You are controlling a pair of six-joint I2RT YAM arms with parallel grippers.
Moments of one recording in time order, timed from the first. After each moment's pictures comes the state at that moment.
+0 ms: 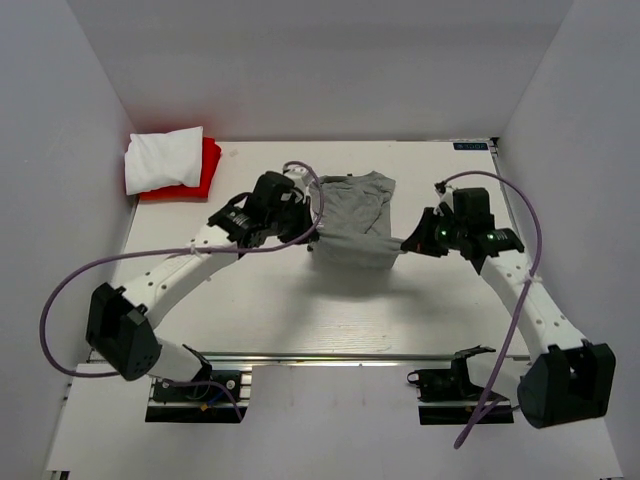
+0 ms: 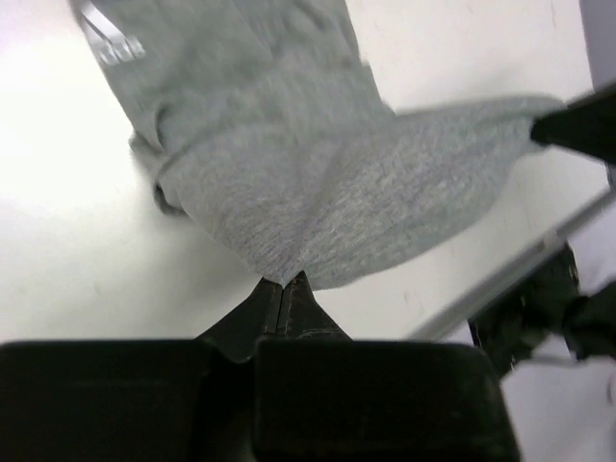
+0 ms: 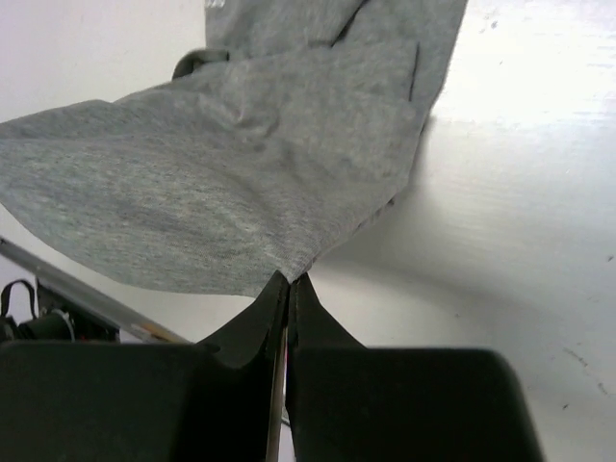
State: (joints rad) left arm -0.66 1.39 1.20 -0.50 0.16 -0.45; right arm 0.21 1.10 0.90 -0.58 -0.40 0.38
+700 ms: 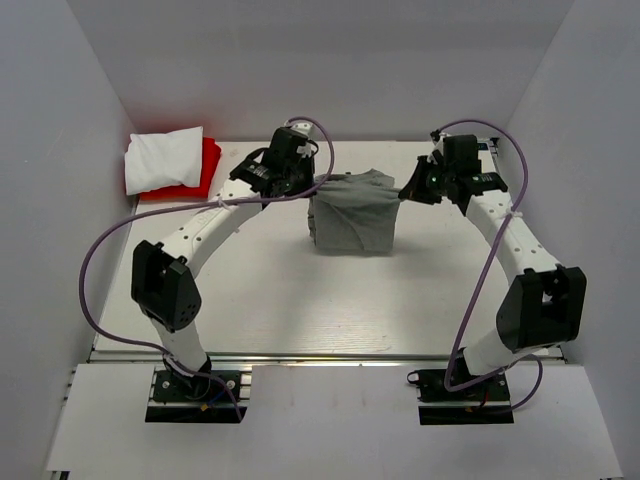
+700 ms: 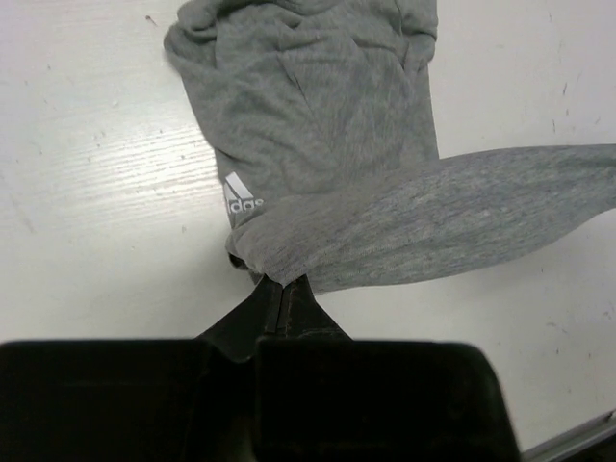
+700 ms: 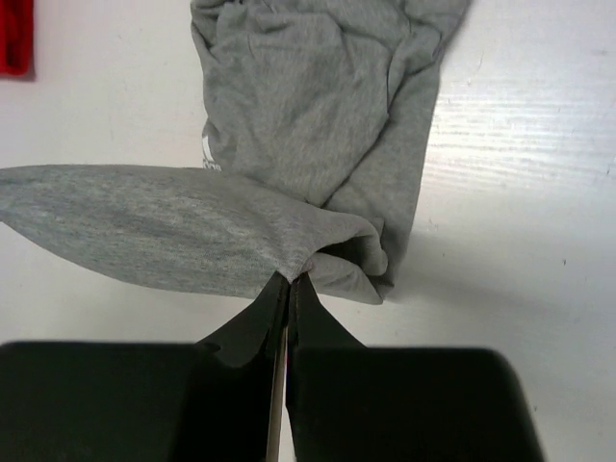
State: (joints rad) left arm -0.58 1.76 1.67 -0.60 -0.07 -0.40; right arm 0.20 1.52 1.33 -0.53 -0.29 0.36
